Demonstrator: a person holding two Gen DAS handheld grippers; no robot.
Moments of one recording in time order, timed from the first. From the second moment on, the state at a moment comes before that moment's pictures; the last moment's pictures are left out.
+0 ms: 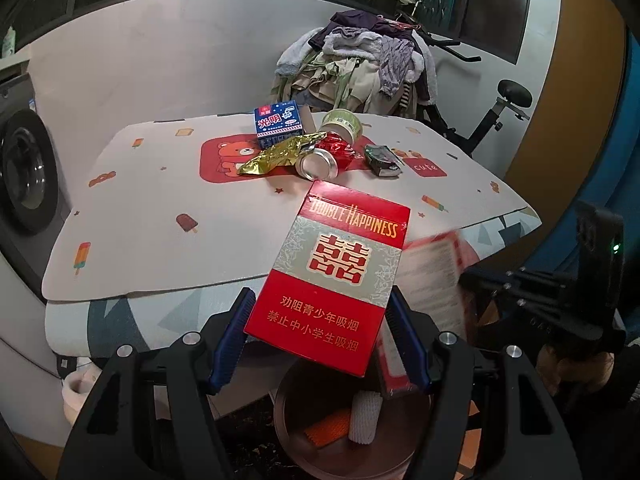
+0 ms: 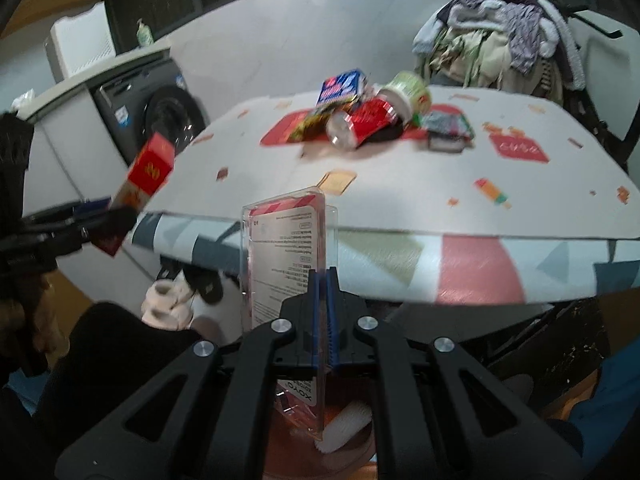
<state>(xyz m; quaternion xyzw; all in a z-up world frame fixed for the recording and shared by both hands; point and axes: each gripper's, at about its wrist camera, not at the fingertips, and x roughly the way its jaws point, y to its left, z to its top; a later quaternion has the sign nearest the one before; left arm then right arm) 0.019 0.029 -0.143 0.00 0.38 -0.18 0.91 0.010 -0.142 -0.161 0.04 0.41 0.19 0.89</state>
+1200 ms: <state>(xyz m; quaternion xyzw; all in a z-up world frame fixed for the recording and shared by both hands) 0.008 0.014 -0.177 0.05 0.38 -0.23 0.90 0.017 -0.130 -0.212 0.00 0.49 0.19 0.85</state>
